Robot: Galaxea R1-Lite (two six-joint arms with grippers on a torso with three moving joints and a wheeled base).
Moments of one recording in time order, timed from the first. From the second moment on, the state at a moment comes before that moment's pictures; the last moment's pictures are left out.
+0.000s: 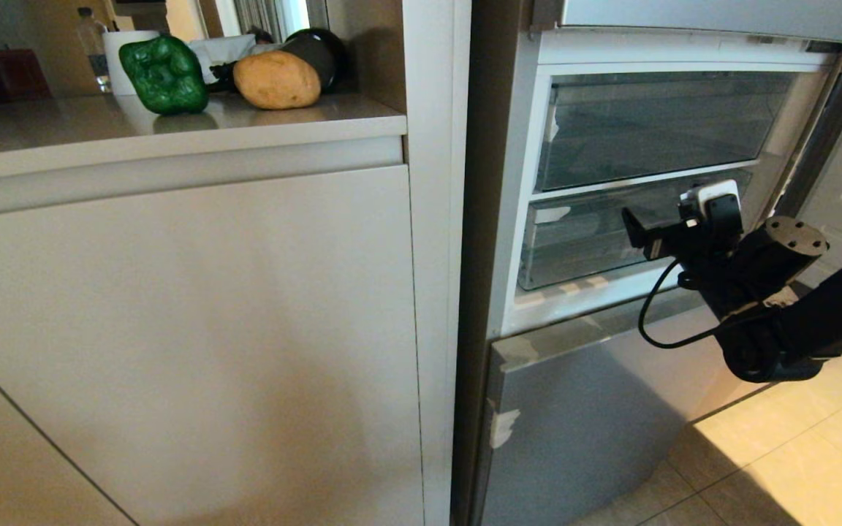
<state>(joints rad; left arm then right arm) 0.00 0.00 -0.03 0.08 0.00 0.00 0.00 2.19 -1.09 -1.52 0.07 -0.35</state>
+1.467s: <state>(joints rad) 0.00 0.00 -0.03 0.08 0.00 0.00 0.38 2.07 -0.79 -1.46 -0.01 -0.19</state>
